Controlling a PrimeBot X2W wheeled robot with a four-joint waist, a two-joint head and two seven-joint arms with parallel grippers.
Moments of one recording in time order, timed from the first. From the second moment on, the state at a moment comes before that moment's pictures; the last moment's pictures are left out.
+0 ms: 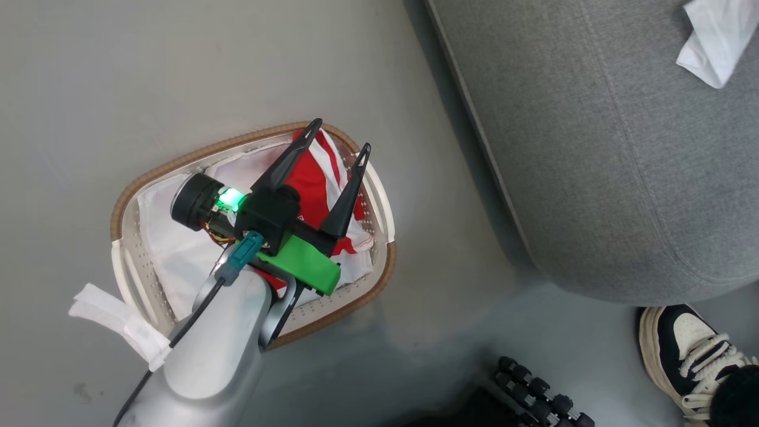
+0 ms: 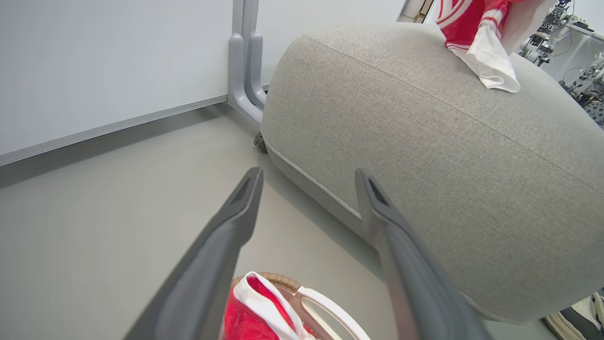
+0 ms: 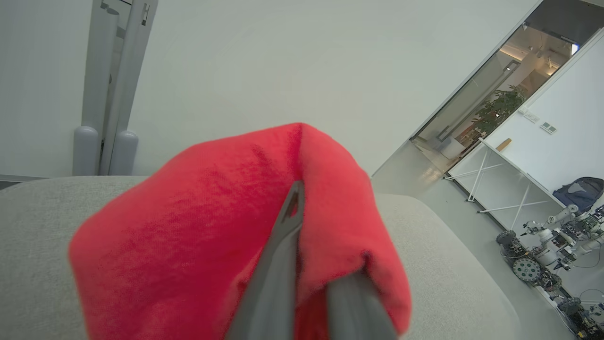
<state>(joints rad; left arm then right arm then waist) -0.56 0.15 -0.54 0.33 -0.22 -0.13 -0.26 -1.17 -0.58 -0.04 0.83 0.13 0.13 -0.26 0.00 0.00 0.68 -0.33</state>
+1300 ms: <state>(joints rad) -0.37 0.07 -0.20 0.35 -0.21 -0.11 -0.26 -0.52 -0.27 -0.13 0.54 0.15 0.13 -0.26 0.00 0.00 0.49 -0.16</state>
